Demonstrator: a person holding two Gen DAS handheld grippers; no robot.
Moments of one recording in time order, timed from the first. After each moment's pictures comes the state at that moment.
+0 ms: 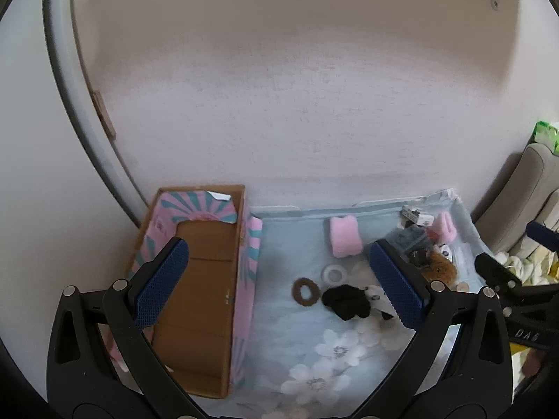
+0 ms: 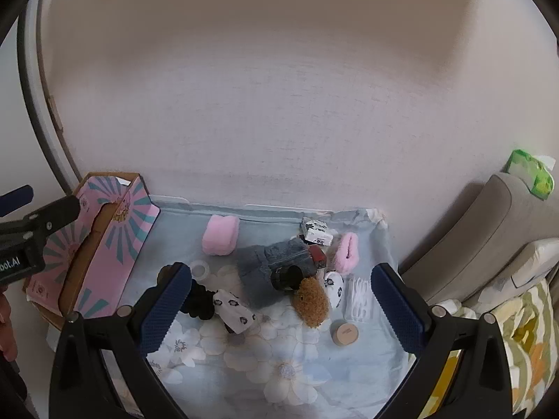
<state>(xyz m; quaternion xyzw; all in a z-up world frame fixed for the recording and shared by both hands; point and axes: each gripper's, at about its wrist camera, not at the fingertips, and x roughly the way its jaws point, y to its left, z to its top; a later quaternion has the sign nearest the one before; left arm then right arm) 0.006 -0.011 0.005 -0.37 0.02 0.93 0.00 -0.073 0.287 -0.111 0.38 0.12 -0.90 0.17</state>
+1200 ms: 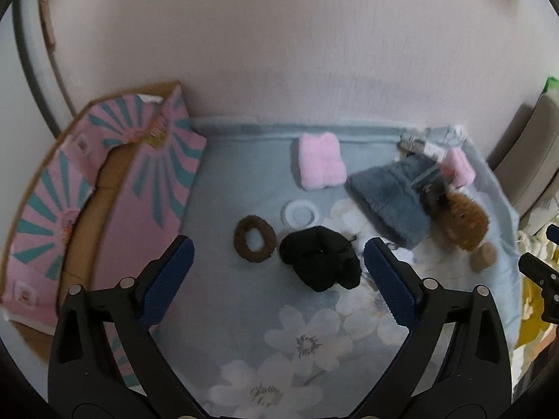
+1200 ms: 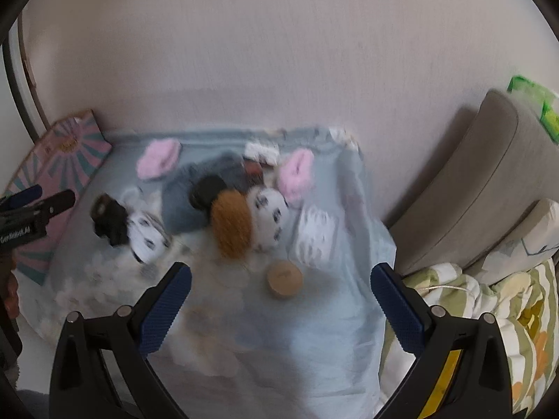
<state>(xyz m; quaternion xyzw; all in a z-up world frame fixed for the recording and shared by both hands) -0.008 0.040 -0.153 -0.44 -0.01 0.90 0.02 -0.104 0.387 -0.216 0.44 0.13 -0.87 0.17</state>
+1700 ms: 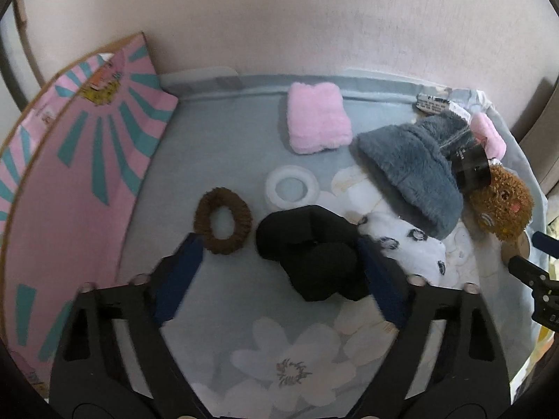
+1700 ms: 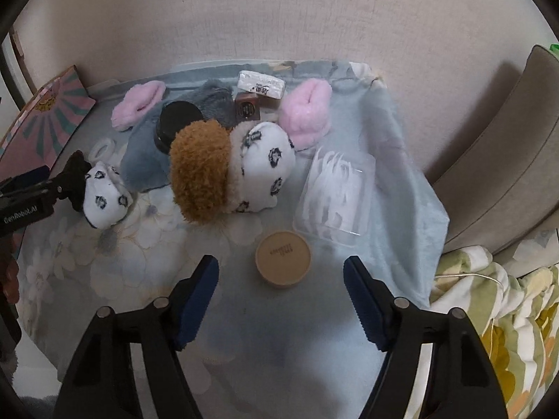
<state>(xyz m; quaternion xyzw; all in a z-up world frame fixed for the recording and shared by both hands) -0.033 0.062 -0.210 -0.48 -0.01 0.87 0.02 -0.132 0.392 -0.284 0.50 0.14 -0.84 0.19</state>
